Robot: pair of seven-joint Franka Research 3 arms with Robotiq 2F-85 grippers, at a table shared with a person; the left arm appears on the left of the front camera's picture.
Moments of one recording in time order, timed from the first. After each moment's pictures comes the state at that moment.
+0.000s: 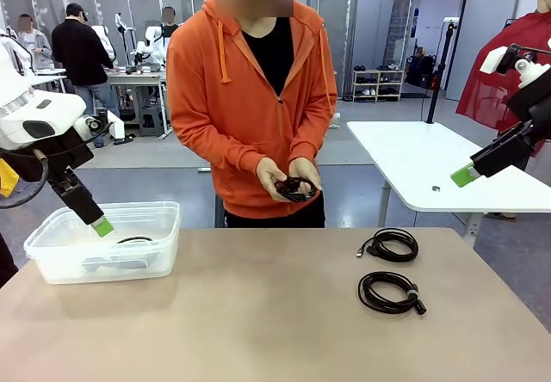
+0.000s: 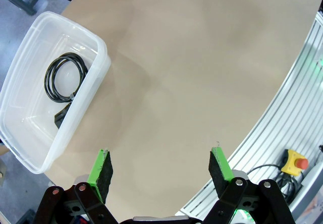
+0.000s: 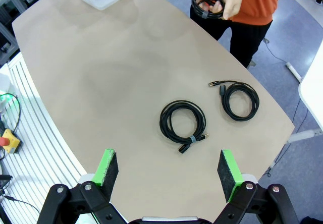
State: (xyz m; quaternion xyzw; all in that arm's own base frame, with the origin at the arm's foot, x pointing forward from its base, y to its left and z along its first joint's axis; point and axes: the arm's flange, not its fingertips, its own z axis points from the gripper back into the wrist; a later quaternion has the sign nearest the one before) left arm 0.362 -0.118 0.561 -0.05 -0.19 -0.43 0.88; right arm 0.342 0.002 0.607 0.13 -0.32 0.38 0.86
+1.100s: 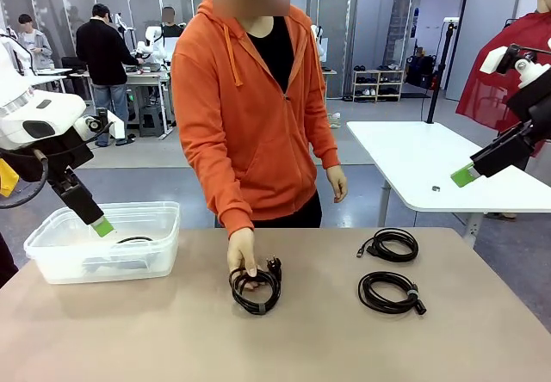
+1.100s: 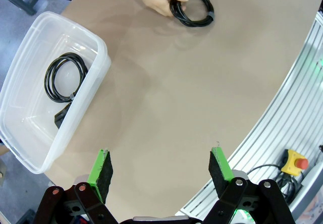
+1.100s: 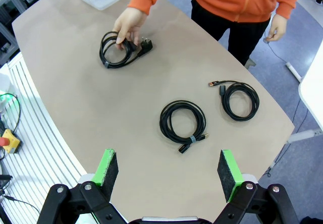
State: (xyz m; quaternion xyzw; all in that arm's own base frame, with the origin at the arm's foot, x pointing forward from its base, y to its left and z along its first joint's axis) left arm 0.362 -0.118 0.561 -0.05 -0.19 -0.43 0.88; right arm 0.342 0.002 0.607 0.13 -0.32 0.38 0.86
